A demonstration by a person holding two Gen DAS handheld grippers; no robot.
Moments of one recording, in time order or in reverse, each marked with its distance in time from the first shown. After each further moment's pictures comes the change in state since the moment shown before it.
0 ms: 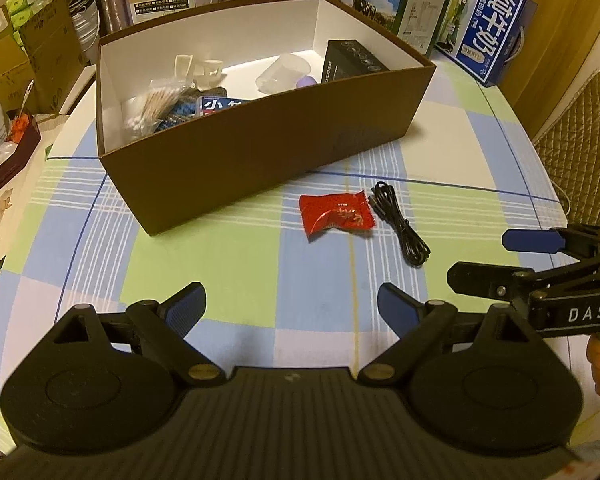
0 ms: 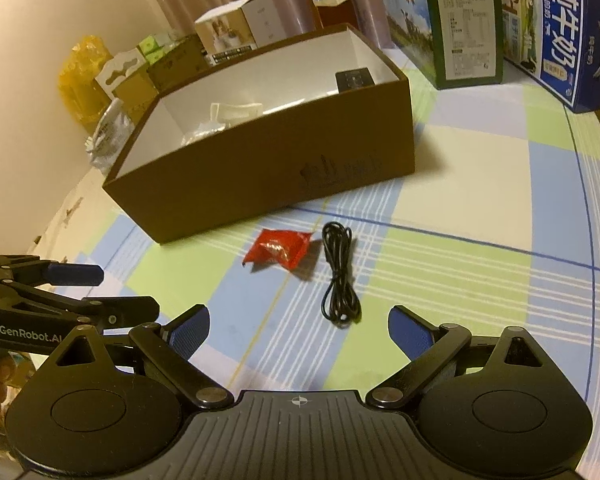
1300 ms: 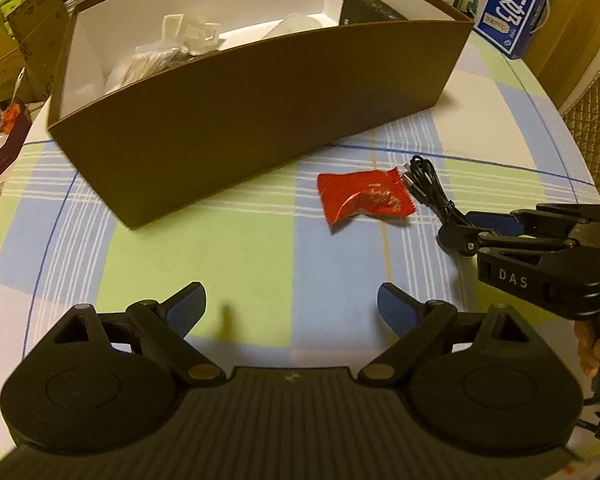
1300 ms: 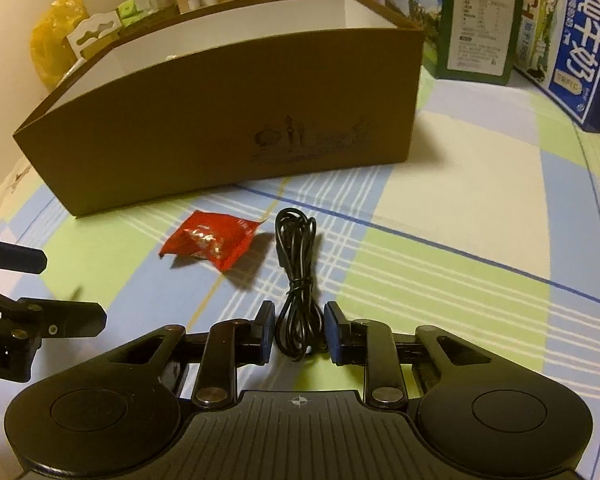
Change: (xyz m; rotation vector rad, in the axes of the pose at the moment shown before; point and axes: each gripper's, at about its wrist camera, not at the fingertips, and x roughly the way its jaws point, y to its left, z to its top) left arm 0.065 0.006 0.002 0.022 0.050 0.016; right arm 0.089 -0.015 -0.004 -0.116 0.002 -0.165
